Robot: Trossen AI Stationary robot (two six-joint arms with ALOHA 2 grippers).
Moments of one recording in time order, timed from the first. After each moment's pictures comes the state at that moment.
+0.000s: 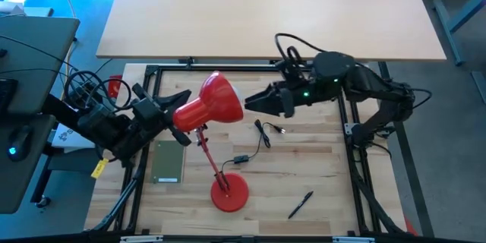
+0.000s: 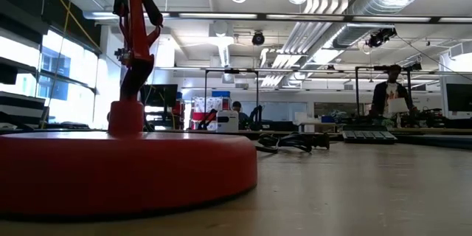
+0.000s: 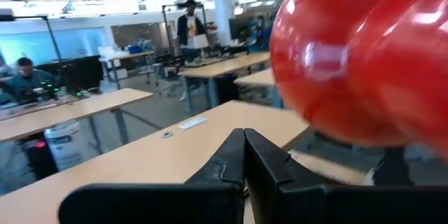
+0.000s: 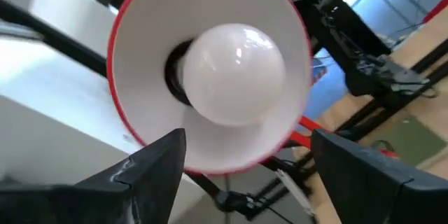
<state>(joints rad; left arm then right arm) -0.69 1.29 1.39 0.62 -1.48 0.81 0.12 1.60 2.08 -0.57 -0.06 0.91</state>
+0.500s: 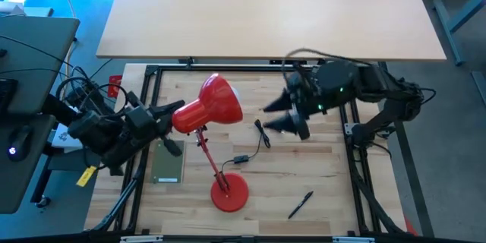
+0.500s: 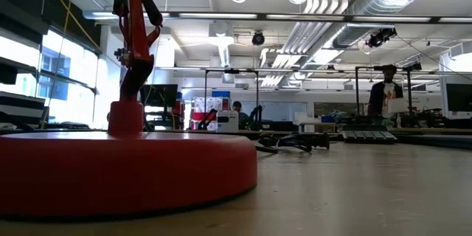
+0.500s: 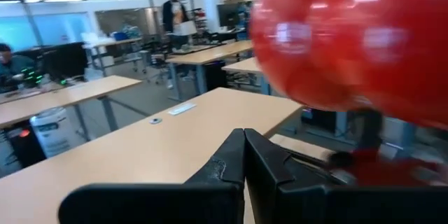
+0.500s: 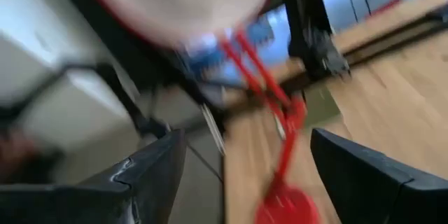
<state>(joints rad) -0.81 1.29 1.39 0.62 -1.57 0.80 0.18 1.54 2.08 -0.91 -0.05 0.54</state>
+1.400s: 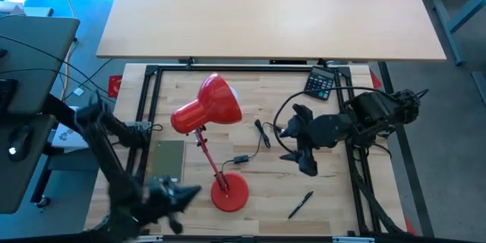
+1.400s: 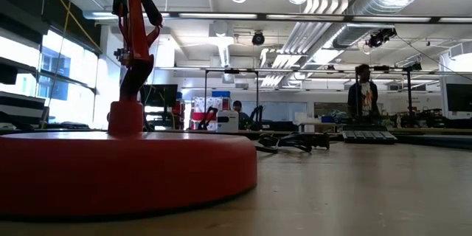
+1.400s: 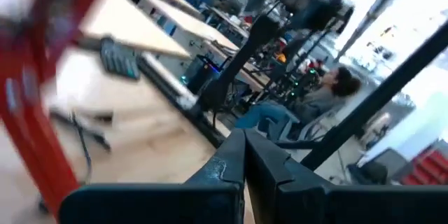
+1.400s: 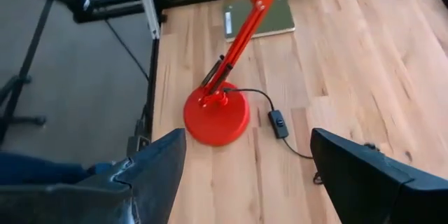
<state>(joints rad) -1.07 1.61 1.17 0.29 -1.57 -0.82 0.42 1.60 2.08 -1.28 0.21 0.45</state>
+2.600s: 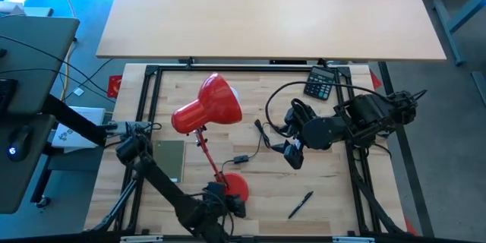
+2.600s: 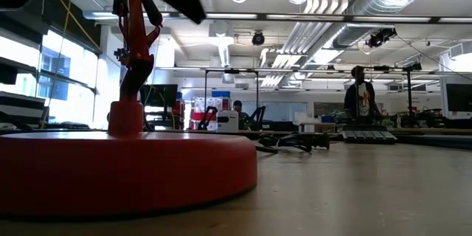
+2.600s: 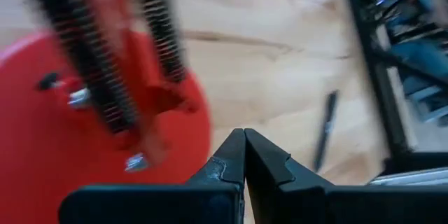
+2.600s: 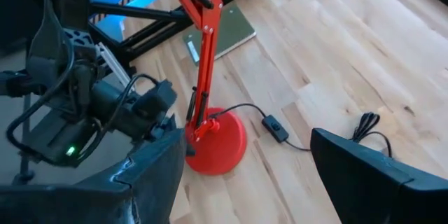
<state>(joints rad) -0.76 2.16 1.73 -0.86 -0.85 -2.17 0.42 1.62 2.08 -1.27 0.35 0.80</state>
